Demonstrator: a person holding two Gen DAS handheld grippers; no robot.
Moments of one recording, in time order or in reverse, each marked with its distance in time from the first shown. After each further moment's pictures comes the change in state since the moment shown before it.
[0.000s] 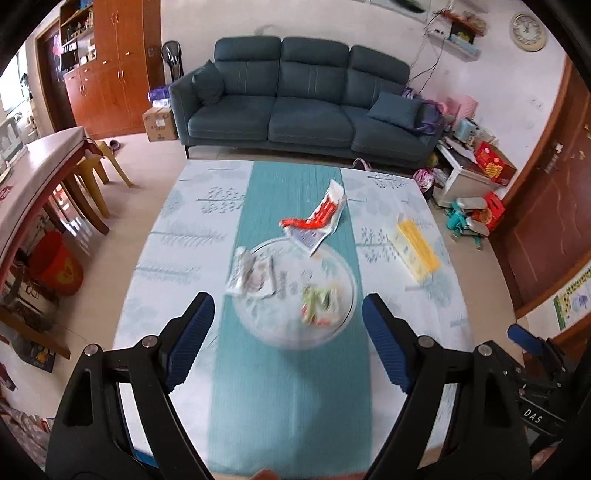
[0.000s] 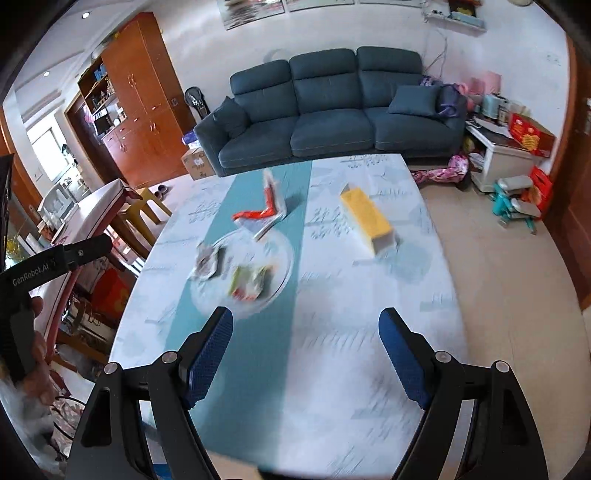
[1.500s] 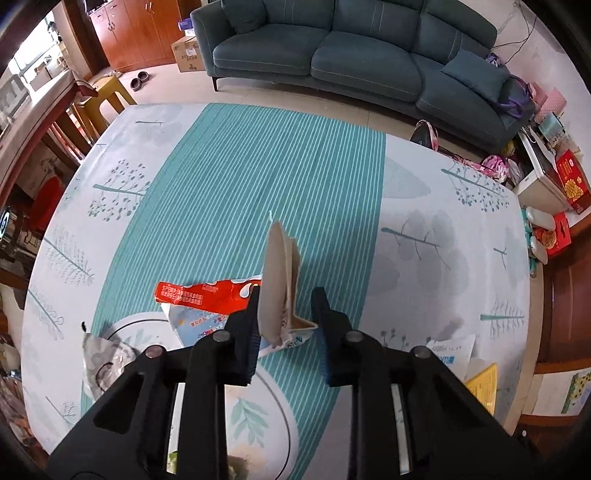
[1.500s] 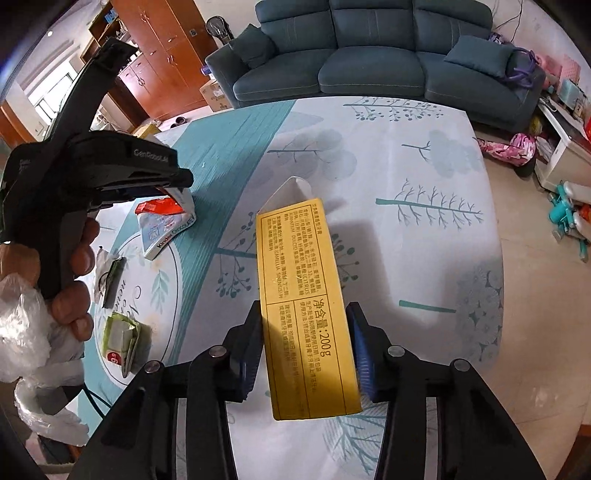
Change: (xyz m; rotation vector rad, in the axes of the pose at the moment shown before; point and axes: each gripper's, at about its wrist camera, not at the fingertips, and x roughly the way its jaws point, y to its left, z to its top) left arm 0.357 -0.103 0.114 -0.184 0.238 0.189; right arm 0.272 -0.099 0.100 -0.131 0.270 0.137
